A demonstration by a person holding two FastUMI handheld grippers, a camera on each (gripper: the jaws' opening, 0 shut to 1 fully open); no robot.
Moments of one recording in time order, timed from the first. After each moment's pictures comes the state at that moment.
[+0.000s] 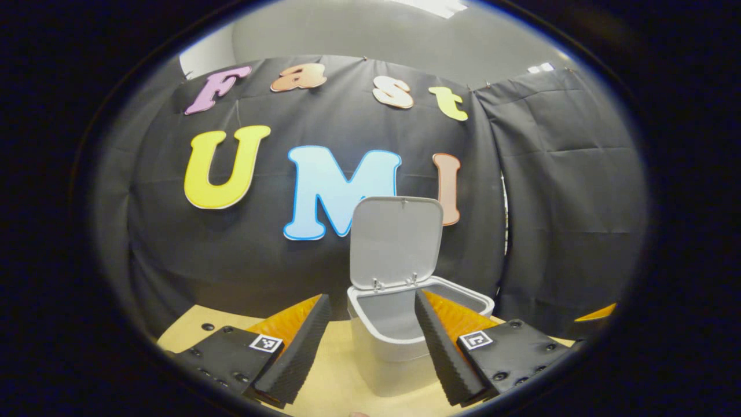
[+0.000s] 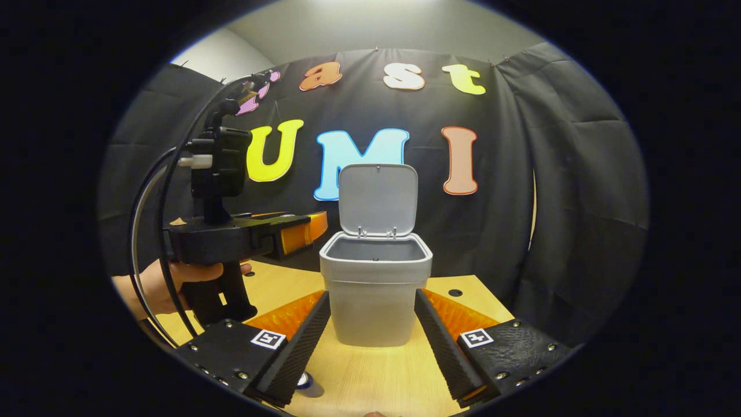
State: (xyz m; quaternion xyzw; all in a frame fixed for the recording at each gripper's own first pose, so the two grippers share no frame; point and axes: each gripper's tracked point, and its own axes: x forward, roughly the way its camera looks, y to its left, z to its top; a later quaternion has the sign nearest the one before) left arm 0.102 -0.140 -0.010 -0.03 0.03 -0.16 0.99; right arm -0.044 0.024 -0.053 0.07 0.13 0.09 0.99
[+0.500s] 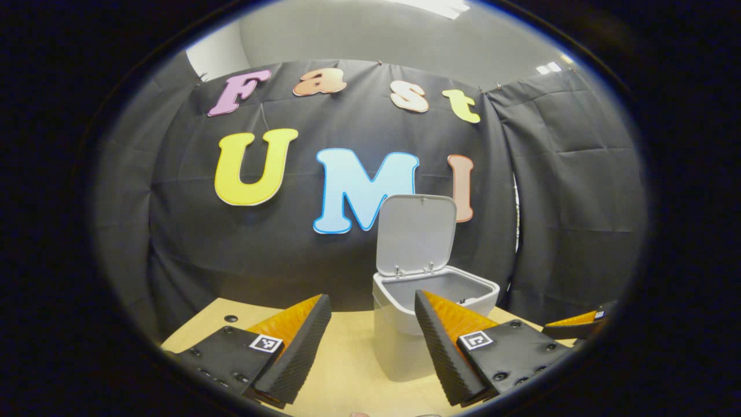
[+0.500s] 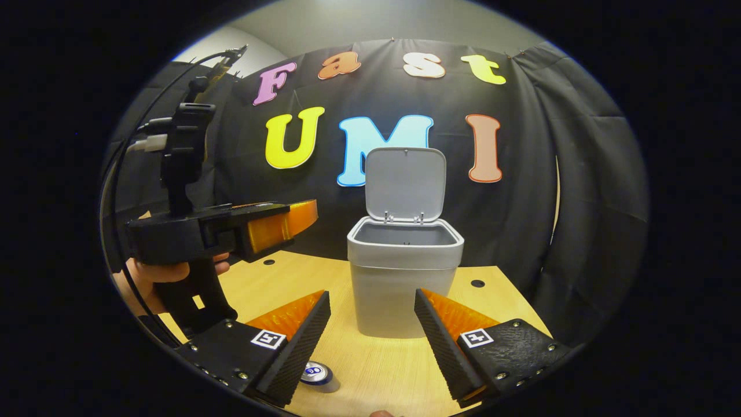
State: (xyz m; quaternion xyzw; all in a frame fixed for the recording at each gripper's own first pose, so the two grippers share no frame) left arm 0.049 -0.091 -0.020 -0.03 0.04 -0.12 0.99; right arm -0.051 0.061 -0.071 0.08 0.16 0.14 0.97
